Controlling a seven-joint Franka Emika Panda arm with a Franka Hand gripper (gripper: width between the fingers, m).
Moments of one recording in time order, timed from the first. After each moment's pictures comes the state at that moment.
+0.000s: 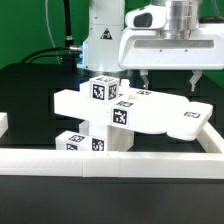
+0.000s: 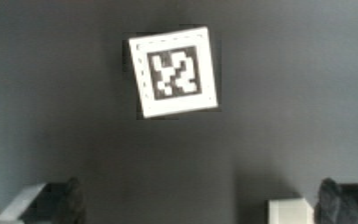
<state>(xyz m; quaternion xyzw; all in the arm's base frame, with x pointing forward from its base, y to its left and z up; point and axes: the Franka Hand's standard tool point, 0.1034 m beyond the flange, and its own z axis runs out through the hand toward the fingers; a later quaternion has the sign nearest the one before) 0.462 0.101 0.055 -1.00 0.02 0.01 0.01</state>
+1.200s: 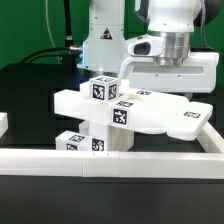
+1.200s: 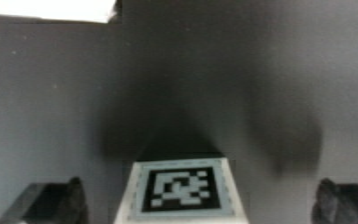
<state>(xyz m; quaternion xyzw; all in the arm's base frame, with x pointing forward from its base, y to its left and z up) 0.431 0.101 0.007 -1.00 -0.01 -0.01 0.00</state>
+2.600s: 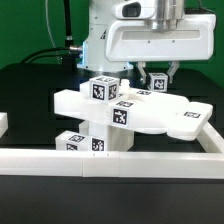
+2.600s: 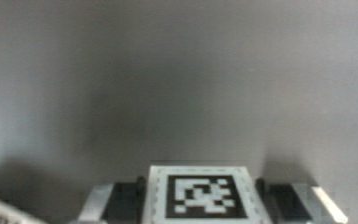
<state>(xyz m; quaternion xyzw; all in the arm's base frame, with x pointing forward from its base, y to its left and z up) 0.497 0.050 0.102 -1.00 -0.09 0.01 0.02</state>
